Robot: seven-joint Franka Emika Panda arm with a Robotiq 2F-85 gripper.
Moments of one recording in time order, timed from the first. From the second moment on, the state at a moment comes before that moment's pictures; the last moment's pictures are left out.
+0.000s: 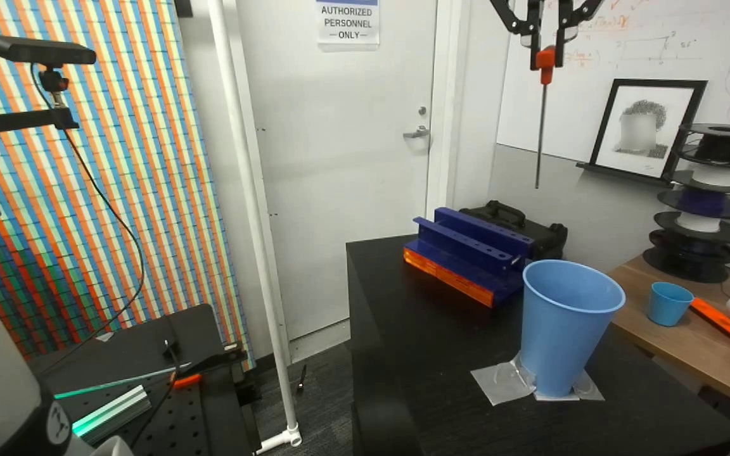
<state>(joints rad) -0.02 0.11 0.03 -1.59 -0.18 1.70 -0.45</state>
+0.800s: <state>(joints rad) -0.08 0.08 -0.06 -1.72 -0.19 1.64 -0.26</state>
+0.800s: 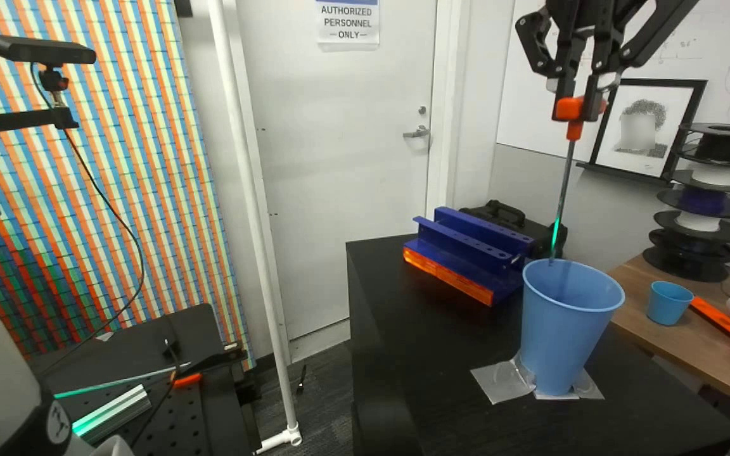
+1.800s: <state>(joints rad) -0.14 0.14 -0.10 -1.79 -0.10 1.65 -0.24</state>
